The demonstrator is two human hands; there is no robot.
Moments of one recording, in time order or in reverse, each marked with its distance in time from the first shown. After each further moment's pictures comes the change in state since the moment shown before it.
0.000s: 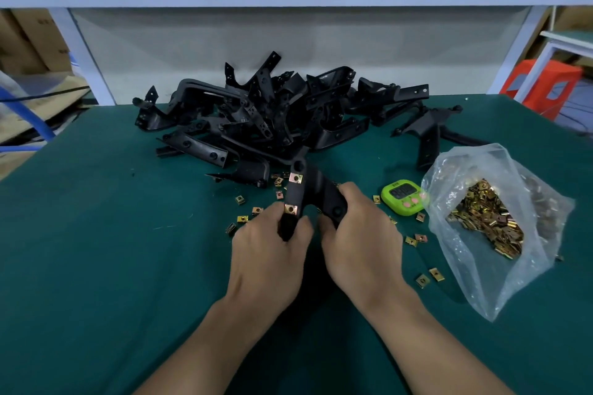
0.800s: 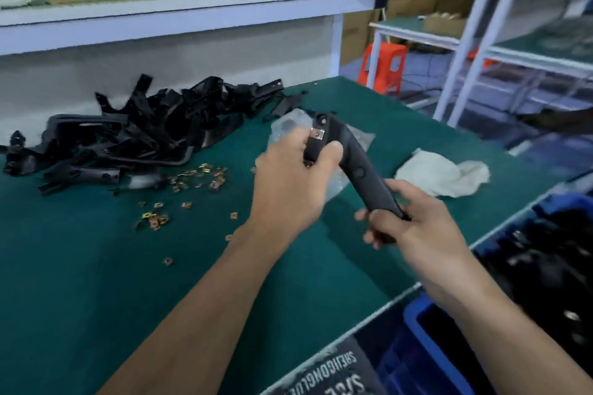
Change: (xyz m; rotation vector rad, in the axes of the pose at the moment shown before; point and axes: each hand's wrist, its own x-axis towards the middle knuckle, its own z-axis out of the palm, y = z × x) left_hand -0.065 0.183 0.011 -0.410 -0.290 0.337; right_hand -0.153 0.058 -0.213 0.775 0.096 0.380
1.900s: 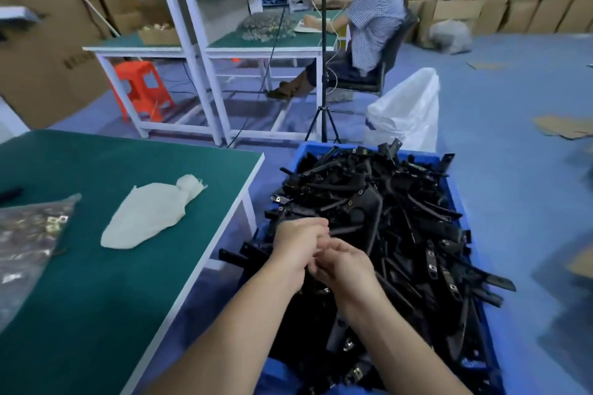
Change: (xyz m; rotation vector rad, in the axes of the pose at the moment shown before) left_hand -0.155 0.119 0.370 -0.414 -1.049 -0.707; right_hand -0.115 0.110 -0.249 0.645 0.917 0.298
